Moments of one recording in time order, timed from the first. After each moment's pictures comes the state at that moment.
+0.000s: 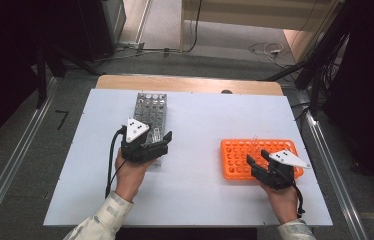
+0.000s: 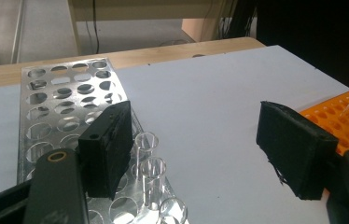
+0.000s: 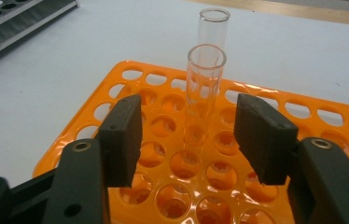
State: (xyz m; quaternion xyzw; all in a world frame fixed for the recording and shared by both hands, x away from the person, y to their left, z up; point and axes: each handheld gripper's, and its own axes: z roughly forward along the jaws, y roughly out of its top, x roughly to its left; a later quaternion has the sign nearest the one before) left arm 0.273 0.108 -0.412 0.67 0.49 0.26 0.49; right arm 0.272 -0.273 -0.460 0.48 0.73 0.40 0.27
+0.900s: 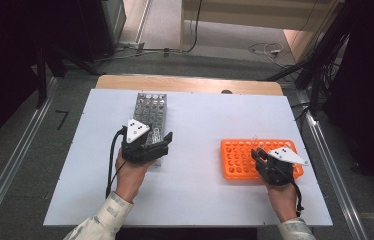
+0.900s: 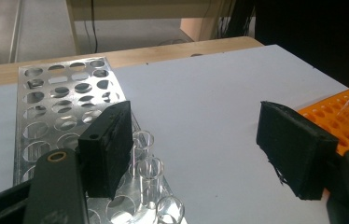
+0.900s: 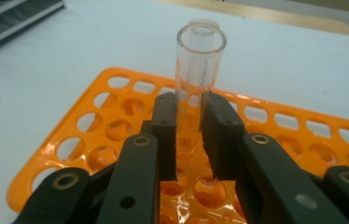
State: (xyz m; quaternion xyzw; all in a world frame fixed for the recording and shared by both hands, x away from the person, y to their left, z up) left arm 0.272 0.108 -0.413 0.67 0.49 0.26 0.49; right arm 0.278 -0.271 -0.455 0.48 0.73 0.40 0.29
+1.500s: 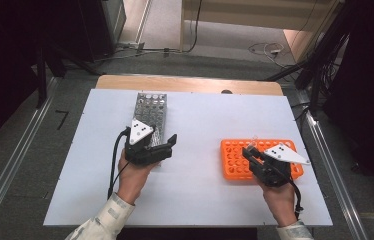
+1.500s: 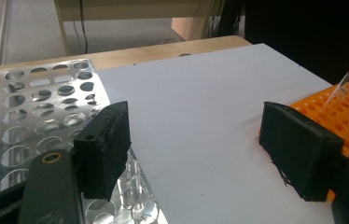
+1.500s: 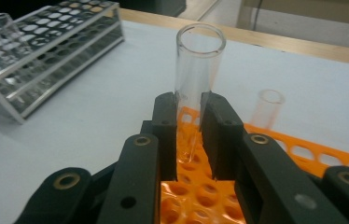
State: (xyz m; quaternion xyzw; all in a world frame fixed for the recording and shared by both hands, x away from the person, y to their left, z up) left arm 0.267 0.097 -0.410 0.68 0.47 0.25 0.50; right arm 0.259 -0.243 -0.419 0.43 0.74 0.44 0.25
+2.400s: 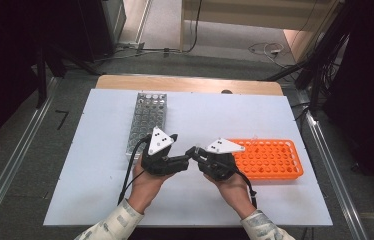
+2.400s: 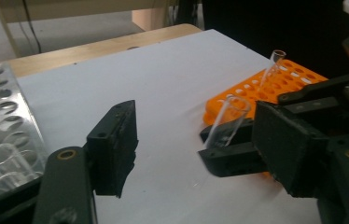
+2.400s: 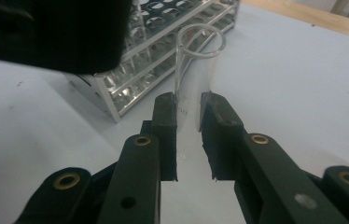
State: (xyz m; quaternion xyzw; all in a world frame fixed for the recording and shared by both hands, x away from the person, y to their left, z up) left arm 0.251 0.059 -0.410 0.73 0.40 0.21 0.51; right arm 0.277 -0.128 -0.437 0.34 0.82 0.43 0.17
